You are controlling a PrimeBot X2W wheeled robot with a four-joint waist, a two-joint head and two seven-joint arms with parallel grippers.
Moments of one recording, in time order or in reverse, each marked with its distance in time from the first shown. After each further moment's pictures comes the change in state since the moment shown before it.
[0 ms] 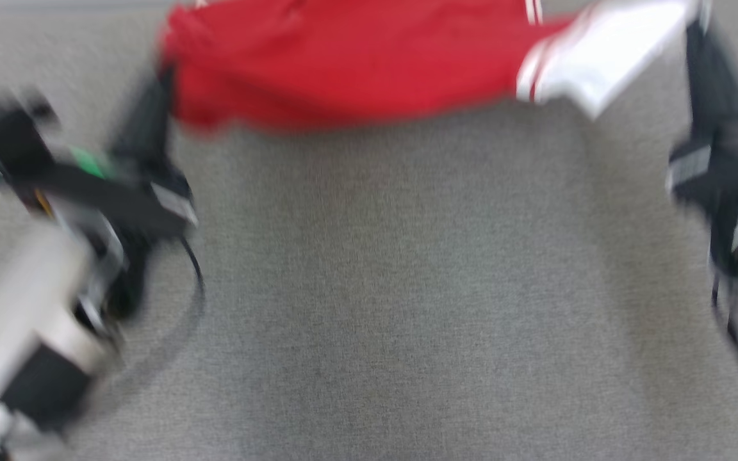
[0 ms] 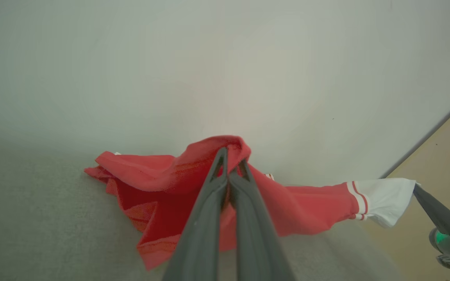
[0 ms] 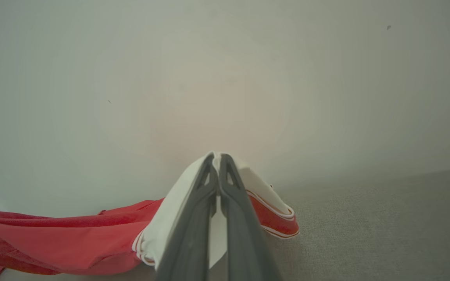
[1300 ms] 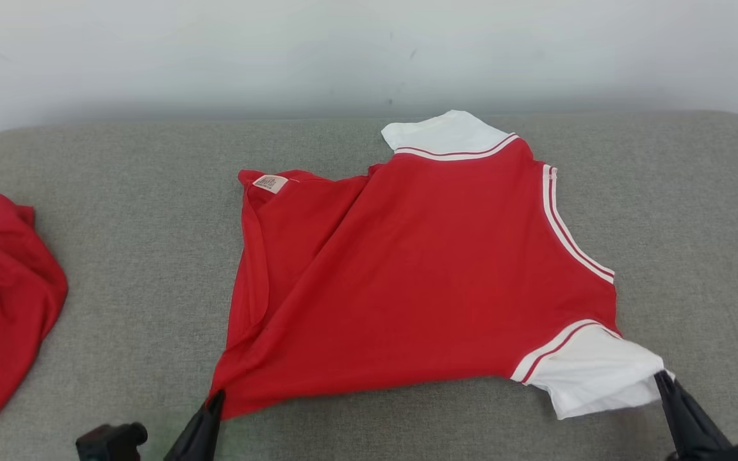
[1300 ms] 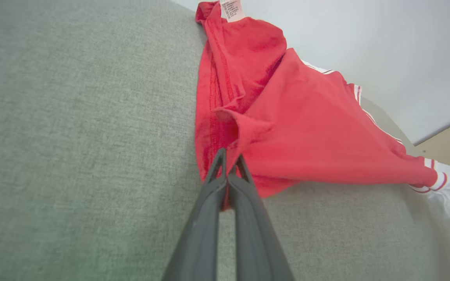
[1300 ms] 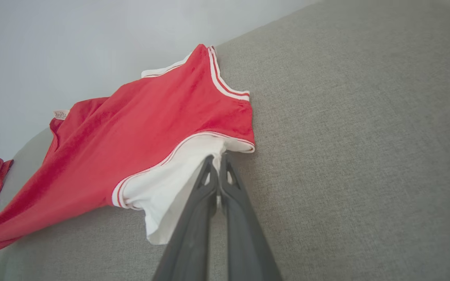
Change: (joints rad) left arm 0.762 -0.119 0.164 -0.003 0.279 0.001 -0.004; right arm 0.952 0.295 -0.433 -0.423 -0.247 0.000 0.337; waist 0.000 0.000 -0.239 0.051
